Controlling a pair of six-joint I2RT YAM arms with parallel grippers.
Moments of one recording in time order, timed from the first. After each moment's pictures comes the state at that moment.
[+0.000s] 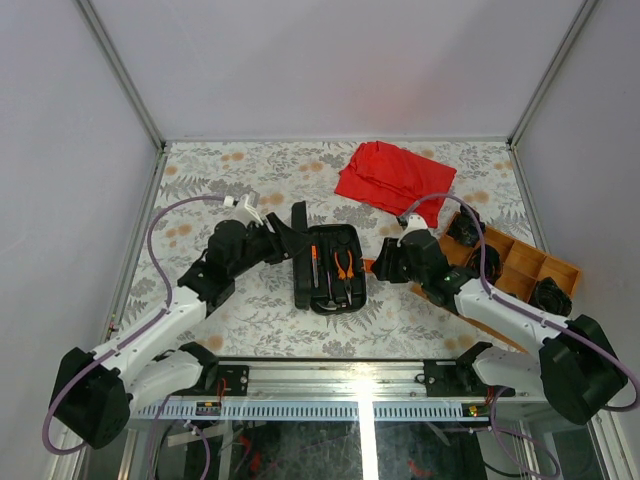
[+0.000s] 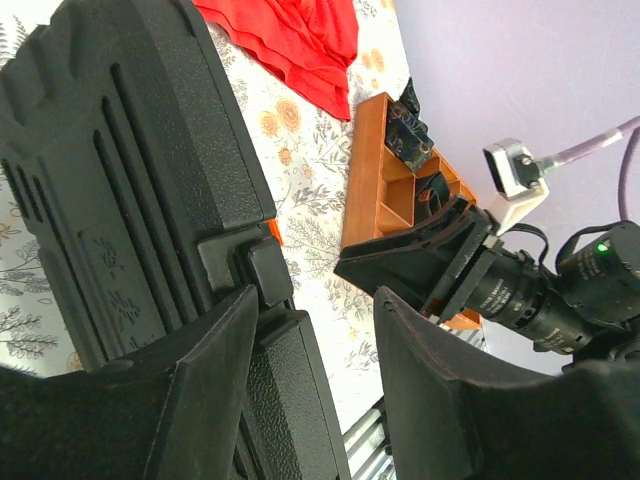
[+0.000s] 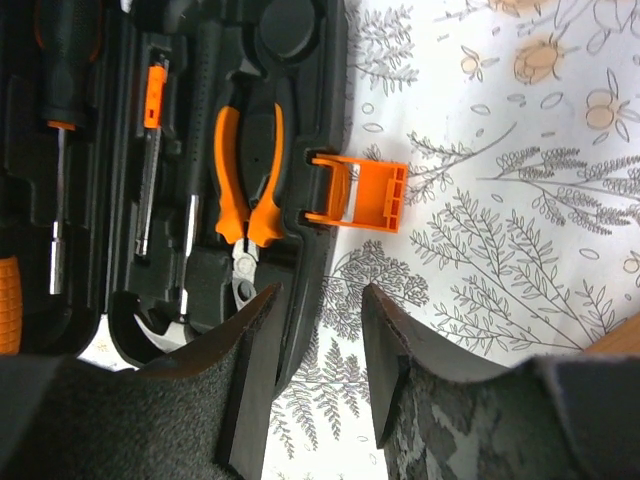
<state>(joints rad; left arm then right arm) -0.52 0.99 0.59 0.11 0.22 -0.86 0.61 1.15 0.55 -0.05 0.01 0.55</state>
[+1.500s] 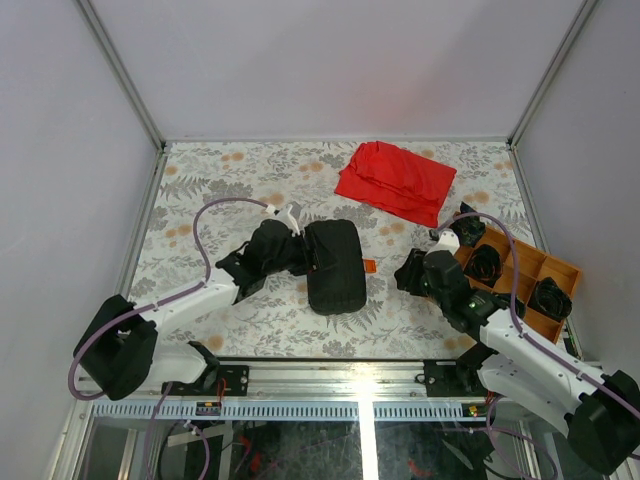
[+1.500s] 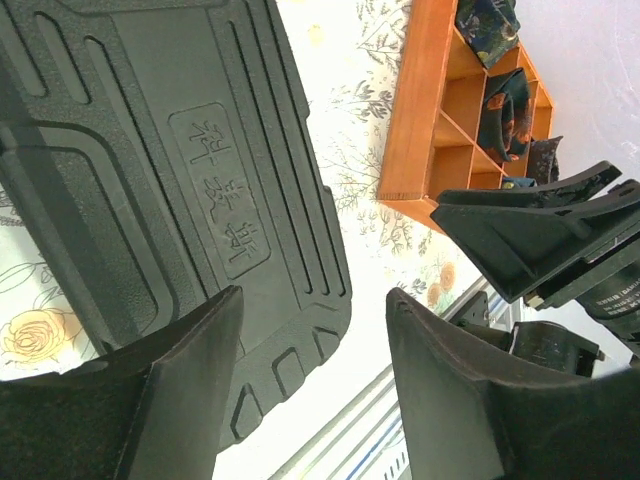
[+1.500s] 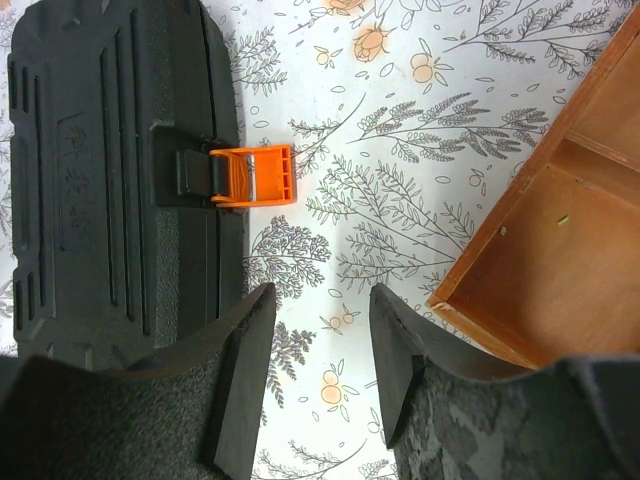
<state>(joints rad) -0.67 1.28 0.67 0.10 0.22 -0.87 0.61 0.84 0.42 -0.22 0.23 0.65</state>
